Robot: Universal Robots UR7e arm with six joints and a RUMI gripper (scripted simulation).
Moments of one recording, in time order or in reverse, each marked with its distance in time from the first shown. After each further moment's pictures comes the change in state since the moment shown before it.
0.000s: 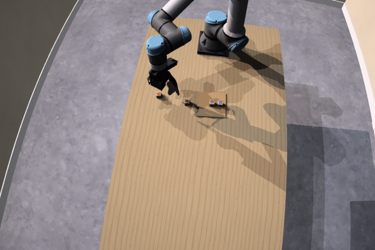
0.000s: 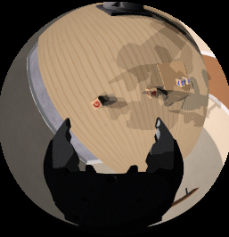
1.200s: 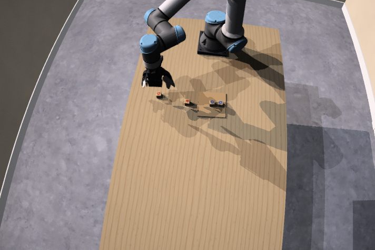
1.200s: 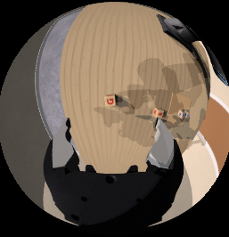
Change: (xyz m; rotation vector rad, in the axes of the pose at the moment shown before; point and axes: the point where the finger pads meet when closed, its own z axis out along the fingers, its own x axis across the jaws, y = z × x) arm -0.036 0.005 0.002 0.000 0.004 -0.461
